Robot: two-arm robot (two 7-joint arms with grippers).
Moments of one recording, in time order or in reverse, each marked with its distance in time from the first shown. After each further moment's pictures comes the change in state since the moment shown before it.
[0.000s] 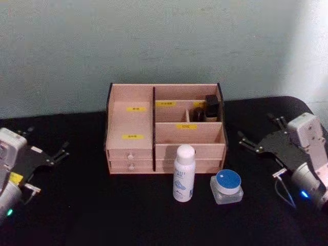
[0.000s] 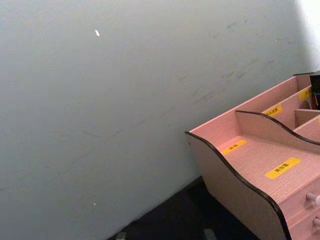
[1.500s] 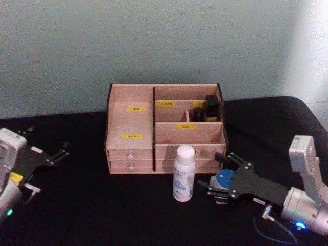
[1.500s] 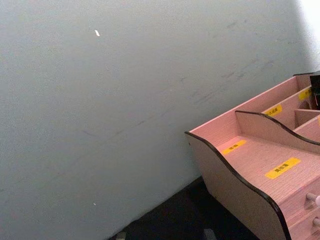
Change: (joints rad) left arm 0.000 0.000 0.000 0.000 0.000 0.000 0.000; right arm -0.060 0.029 -0.003 -0.072 0.258 0.008 0.601
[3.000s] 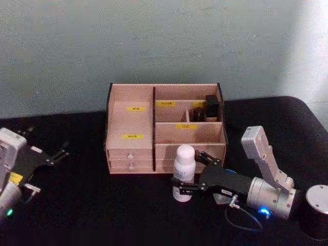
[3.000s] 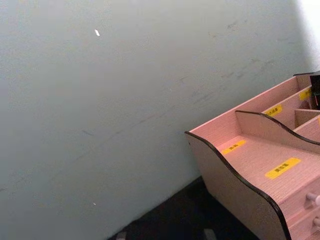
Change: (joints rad) left arm 0.000 0.000 0.000 0.000 0.000 0.000 0.000; right arm 0.181 -0.152 -0.085 0.206 -0.087 0.082 0.031
